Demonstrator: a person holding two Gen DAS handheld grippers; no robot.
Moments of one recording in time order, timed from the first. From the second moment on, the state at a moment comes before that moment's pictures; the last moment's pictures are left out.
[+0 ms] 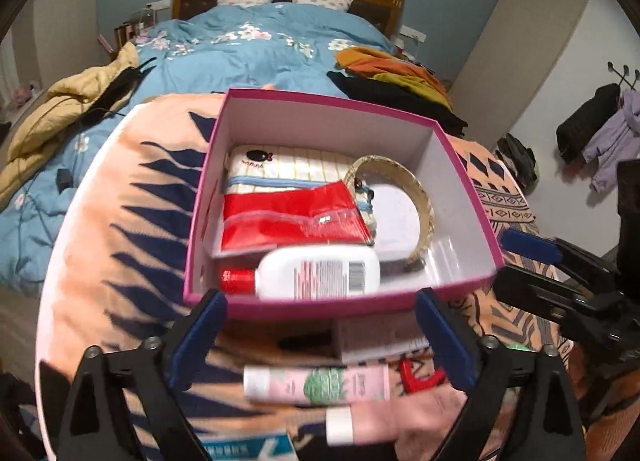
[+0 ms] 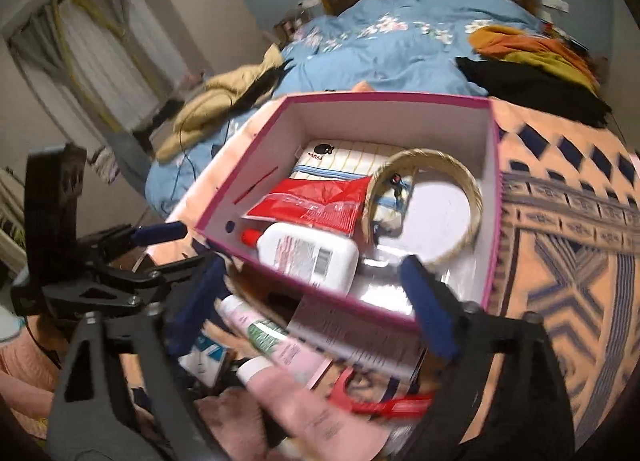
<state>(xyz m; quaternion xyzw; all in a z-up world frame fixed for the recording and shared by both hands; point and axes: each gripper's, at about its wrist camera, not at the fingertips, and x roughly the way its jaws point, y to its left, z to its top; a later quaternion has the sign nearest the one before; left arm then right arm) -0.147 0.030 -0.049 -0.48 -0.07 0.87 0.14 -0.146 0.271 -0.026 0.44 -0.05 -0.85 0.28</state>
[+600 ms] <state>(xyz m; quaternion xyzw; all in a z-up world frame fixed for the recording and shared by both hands) -0.065 0.040 -0.026 -0.46 -0.06 0.88 0.09 -0.055 0.278 -0.026 0.43 -0.04 -0.87 0.22</state>
